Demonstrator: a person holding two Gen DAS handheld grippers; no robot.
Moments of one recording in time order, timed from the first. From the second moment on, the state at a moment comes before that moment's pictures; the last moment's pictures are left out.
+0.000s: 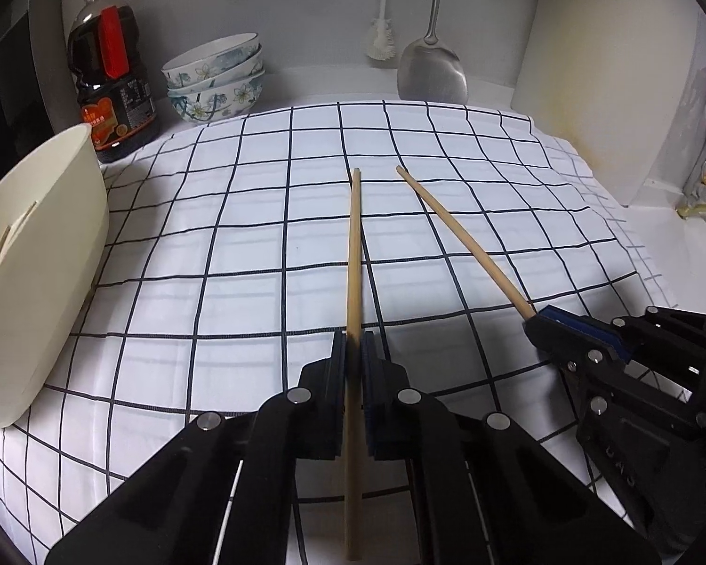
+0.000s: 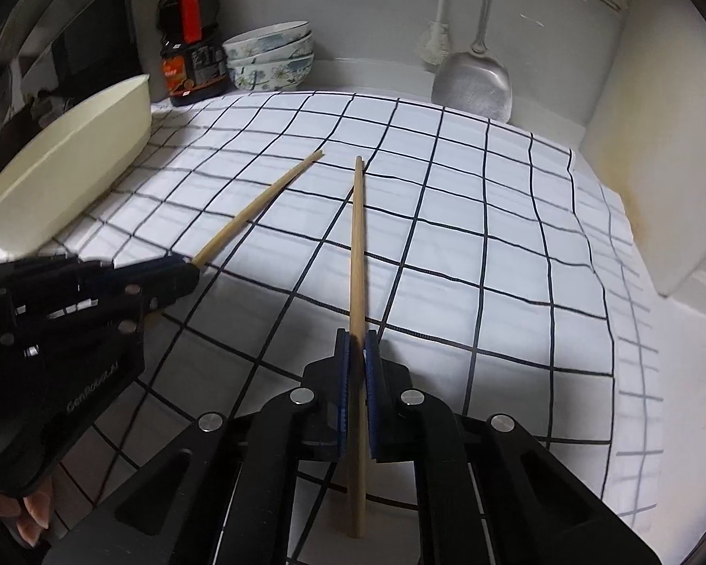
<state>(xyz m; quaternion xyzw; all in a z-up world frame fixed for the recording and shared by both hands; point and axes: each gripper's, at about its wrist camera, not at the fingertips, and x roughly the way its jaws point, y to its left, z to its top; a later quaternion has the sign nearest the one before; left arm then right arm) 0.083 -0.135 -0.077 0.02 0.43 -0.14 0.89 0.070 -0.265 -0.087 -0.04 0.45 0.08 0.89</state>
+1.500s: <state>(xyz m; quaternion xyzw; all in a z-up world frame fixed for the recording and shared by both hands) 0.112 0.188 0.001 -0.04 0.35 0.00 0.94 0.152 0.020 0.001 0.04 0.41 0.22 0.88</state>
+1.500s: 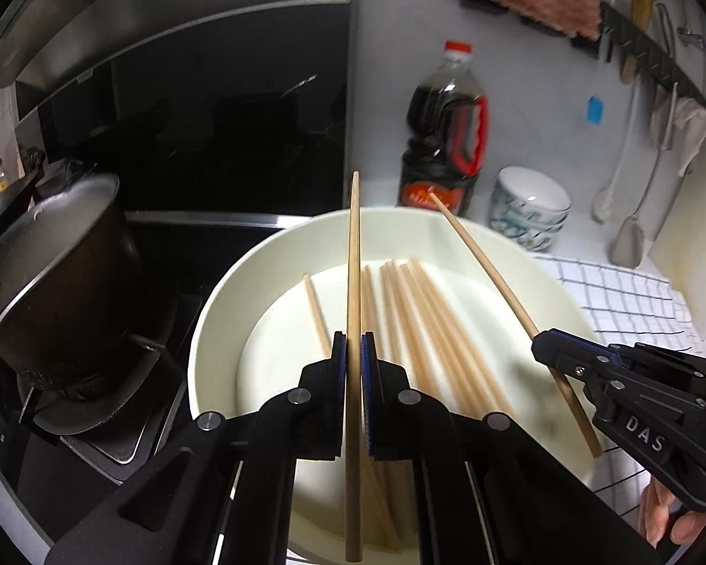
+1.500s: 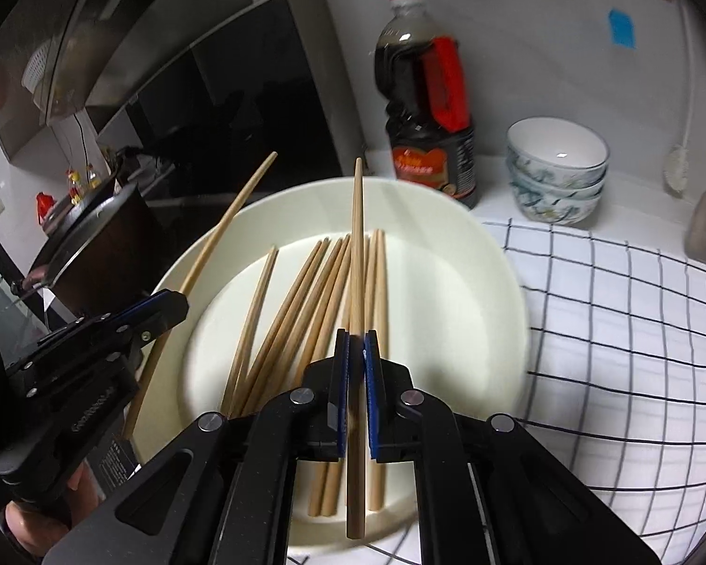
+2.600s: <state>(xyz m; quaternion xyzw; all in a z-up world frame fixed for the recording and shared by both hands) 0.083 0.188 0.012 -0.03 0.32 0.05 0.95 0.115 -0.003 -0.001 0.05 0.39 0.16 0.90</state>
